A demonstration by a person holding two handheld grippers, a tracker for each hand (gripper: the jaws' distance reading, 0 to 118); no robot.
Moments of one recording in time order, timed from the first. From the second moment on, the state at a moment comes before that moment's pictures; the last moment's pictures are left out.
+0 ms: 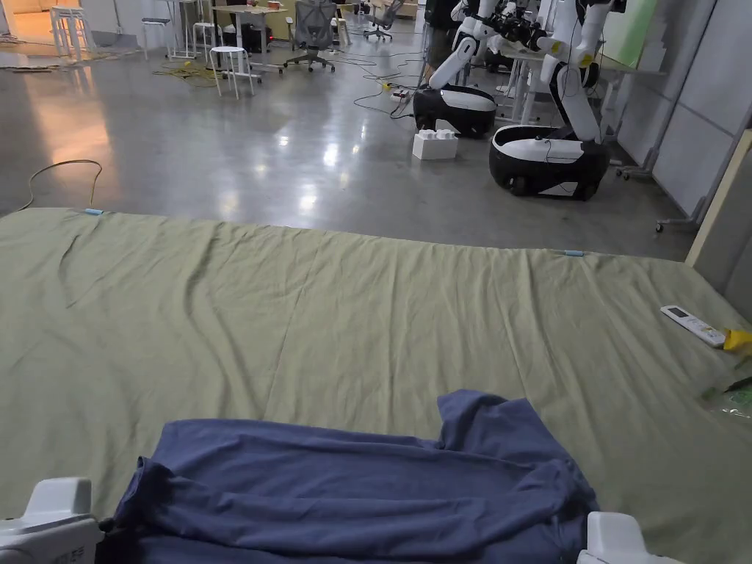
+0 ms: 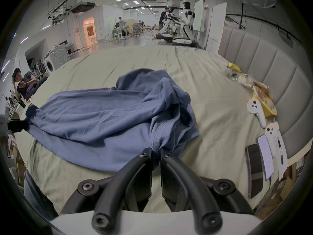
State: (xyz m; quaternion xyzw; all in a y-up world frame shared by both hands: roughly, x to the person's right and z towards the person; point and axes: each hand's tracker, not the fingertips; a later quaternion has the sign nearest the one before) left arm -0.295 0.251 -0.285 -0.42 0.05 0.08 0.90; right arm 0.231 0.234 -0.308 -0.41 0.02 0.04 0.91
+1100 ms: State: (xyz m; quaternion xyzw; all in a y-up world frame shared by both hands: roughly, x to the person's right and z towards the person) left arm -0.282 0.220 -0.198 -0.46 0.07 0.02 0.88; right arm 0.211 0.209 -0.204 -0.47 -0.01 0.11 0.87
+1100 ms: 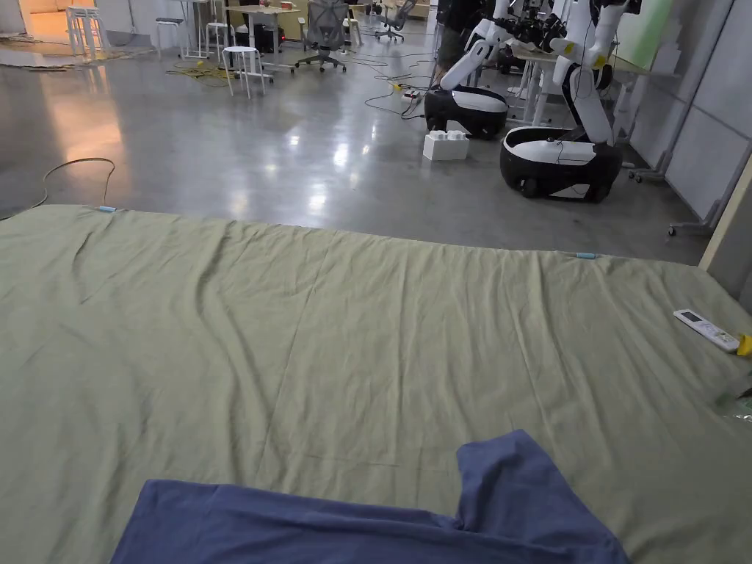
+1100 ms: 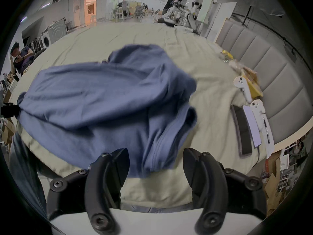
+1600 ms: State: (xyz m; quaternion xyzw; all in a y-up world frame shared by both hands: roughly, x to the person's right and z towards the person) left arm -0.244 0.286 -0.235 -0.23 0.07 0.04 0.97; right arm 0.166 0.287 -0.244 -0.20 -0.02 0.06 0.98
